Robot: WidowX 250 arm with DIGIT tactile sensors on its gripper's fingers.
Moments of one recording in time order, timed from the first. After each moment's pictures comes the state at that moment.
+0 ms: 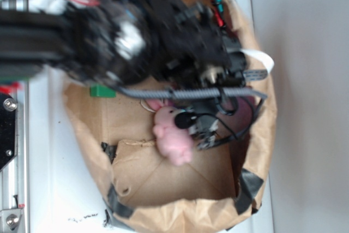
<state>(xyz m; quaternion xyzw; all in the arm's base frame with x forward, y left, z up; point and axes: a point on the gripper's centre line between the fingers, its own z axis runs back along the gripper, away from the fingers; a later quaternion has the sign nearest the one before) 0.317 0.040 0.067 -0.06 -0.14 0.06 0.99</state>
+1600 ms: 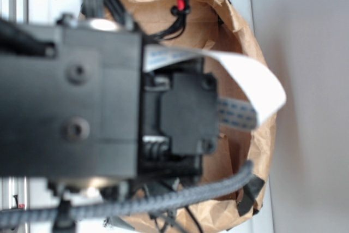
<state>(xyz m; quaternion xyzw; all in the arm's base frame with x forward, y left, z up) 0.266 -0.020 0.200 -0.01 -0.14 0.09 0.99</state>
